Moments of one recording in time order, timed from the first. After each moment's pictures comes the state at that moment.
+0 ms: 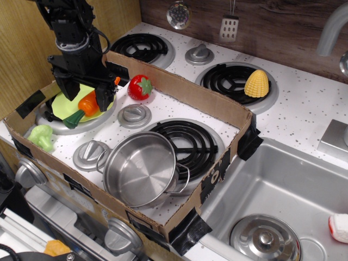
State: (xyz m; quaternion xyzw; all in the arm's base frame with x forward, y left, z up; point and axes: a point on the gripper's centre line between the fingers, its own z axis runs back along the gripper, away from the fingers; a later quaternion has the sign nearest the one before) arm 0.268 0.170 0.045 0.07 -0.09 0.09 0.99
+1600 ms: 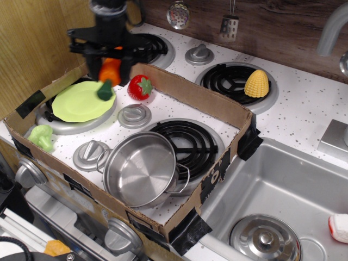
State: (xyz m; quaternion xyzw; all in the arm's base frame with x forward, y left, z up) arm 0.288 0.119 0.093 0.10 -0.07 0.27 0.95
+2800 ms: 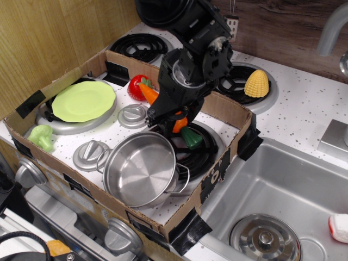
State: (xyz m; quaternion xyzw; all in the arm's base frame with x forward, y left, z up) arm 0.292 0.021 0.040 0.08 -0.19 0.55 0.81
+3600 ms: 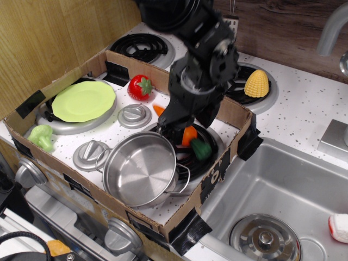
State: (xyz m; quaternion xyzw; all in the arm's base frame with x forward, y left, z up) arm 0.298 0.010 0.037 0.04 -0.16 0.56 0.81
